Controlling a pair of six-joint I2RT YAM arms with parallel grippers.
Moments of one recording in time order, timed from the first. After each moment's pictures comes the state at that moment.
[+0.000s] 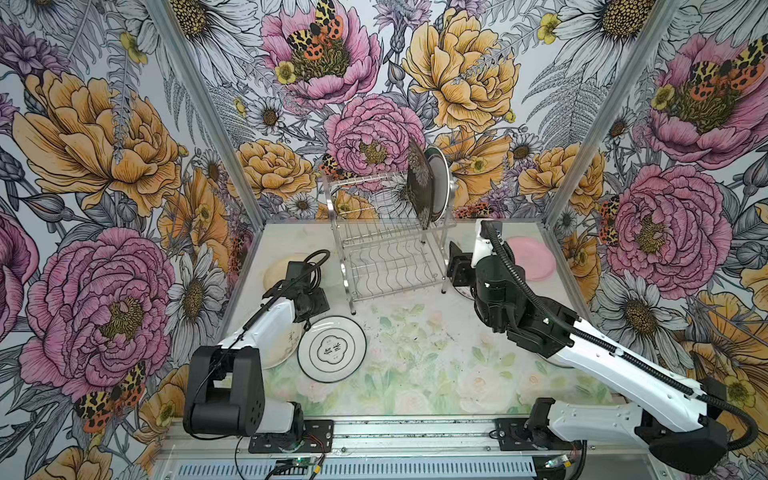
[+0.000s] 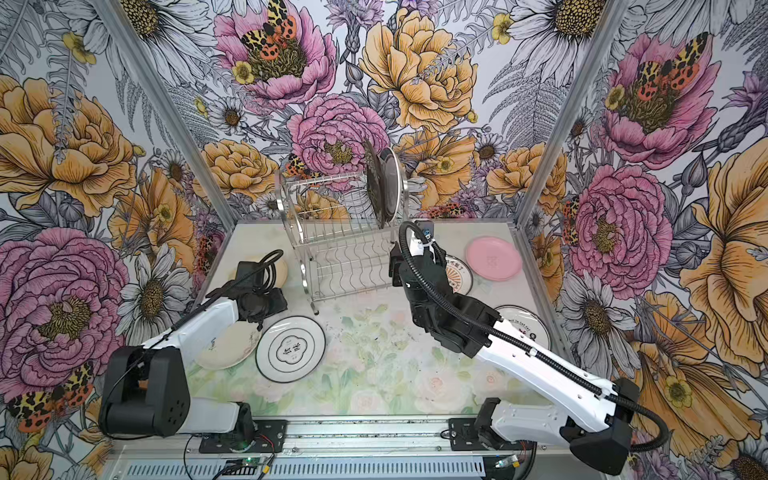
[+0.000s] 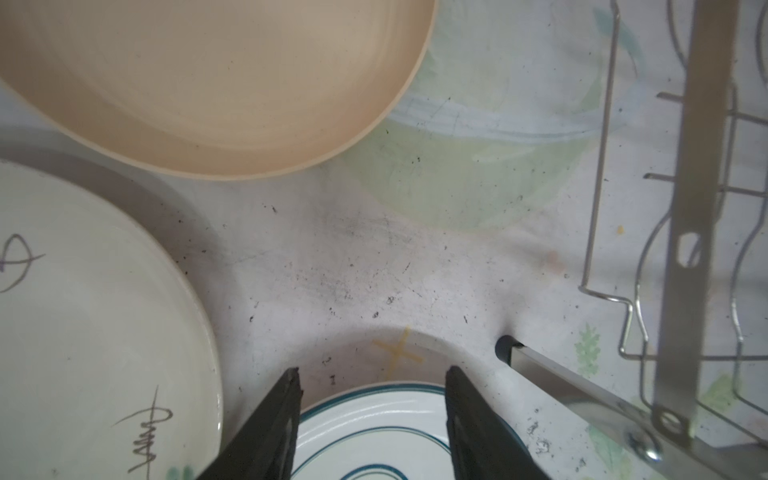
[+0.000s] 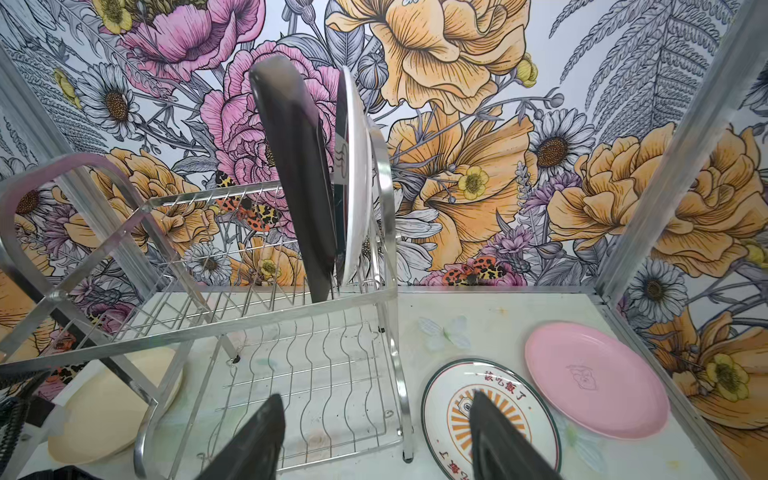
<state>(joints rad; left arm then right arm) -0.06 1.42 0.85 -0.52 0.00 -0.44 0.93 1.14 1.23 -0.37 0.82 0.28</state>
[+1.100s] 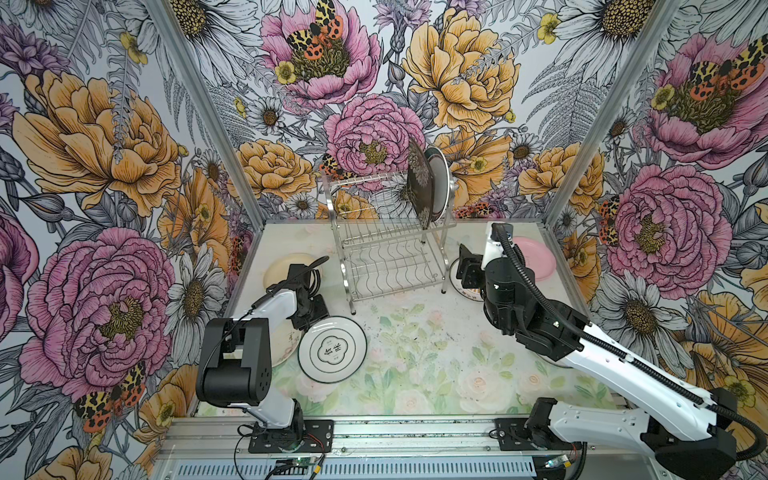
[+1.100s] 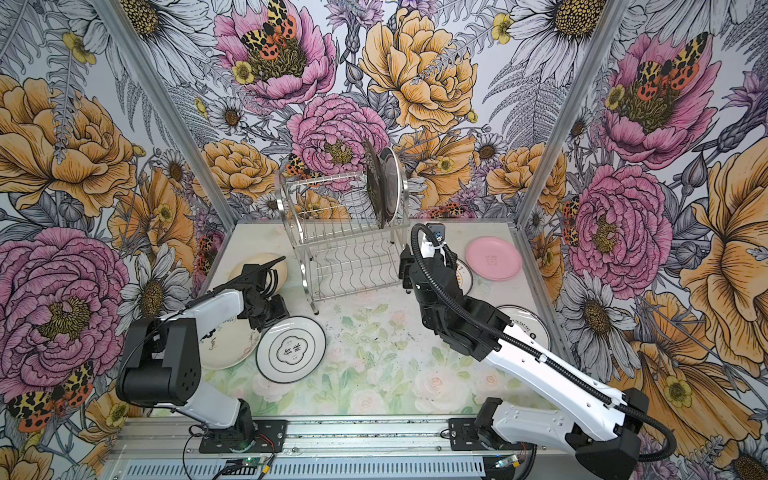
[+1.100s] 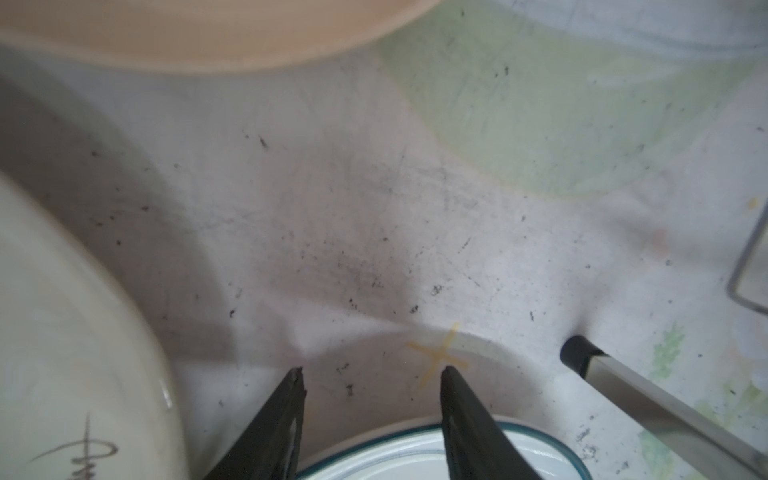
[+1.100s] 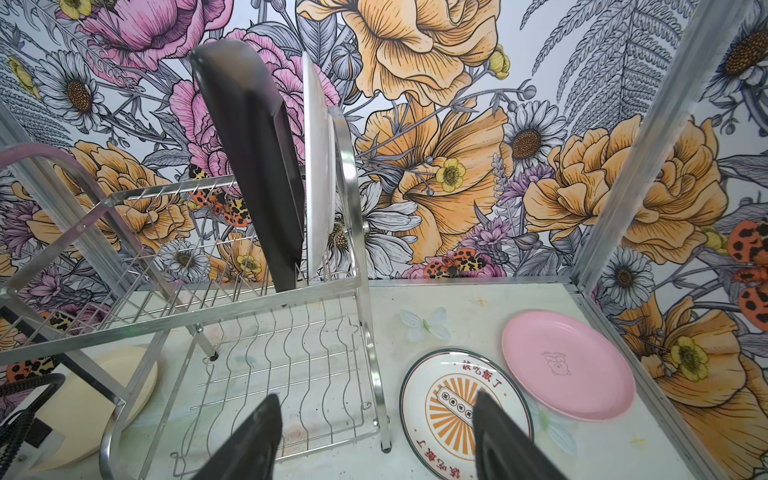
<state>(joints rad) -0.02 1.56 0.87 -0.58 0.10 -0.45 0.90 1.08 1.20 -0.41 0.82 0.28</state>
